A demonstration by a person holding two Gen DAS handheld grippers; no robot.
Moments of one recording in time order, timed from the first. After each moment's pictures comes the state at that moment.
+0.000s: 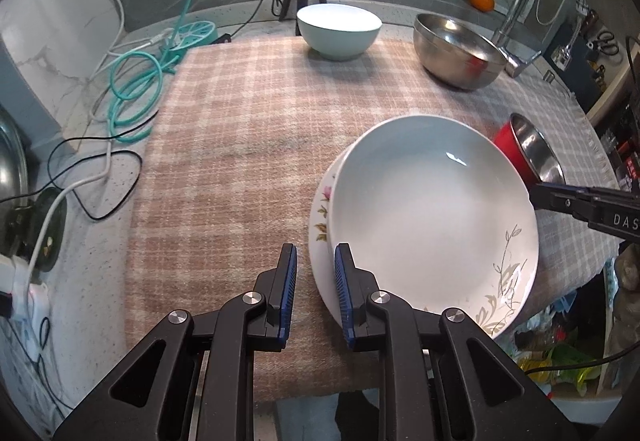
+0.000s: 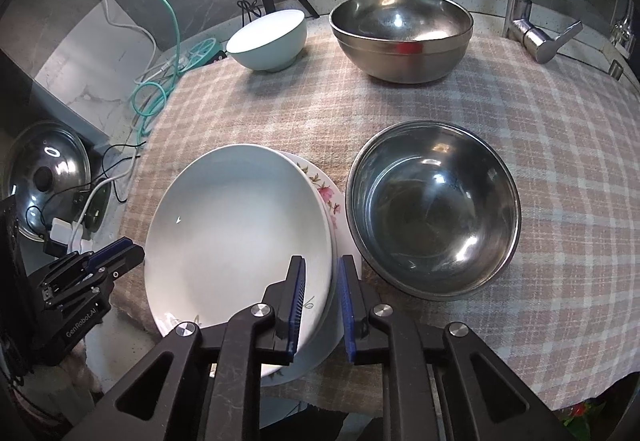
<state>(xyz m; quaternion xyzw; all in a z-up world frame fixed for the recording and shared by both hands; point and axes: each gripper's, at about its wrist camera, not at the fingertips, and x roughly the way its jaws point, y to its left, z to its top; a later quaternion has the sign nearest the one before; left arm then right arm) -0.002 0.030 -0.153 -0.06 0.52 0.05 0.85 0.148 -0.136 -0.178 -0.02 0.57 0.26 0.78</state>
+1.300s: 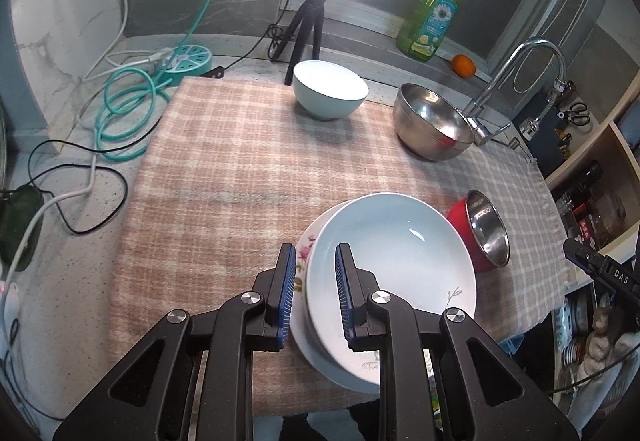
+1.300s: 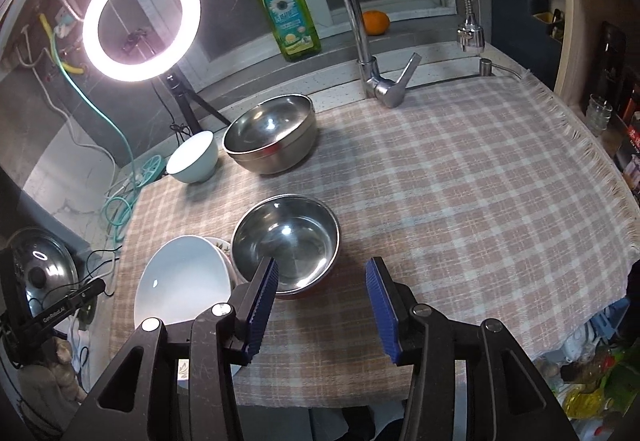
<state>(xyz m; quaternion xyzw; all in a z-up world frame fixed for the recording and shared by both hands) 0.006 0.055 -0.115 -0.16 0.46 0.01 0.87 0.122 -0.257 -0.117 0.08 0.47 0.13 0.87</state>
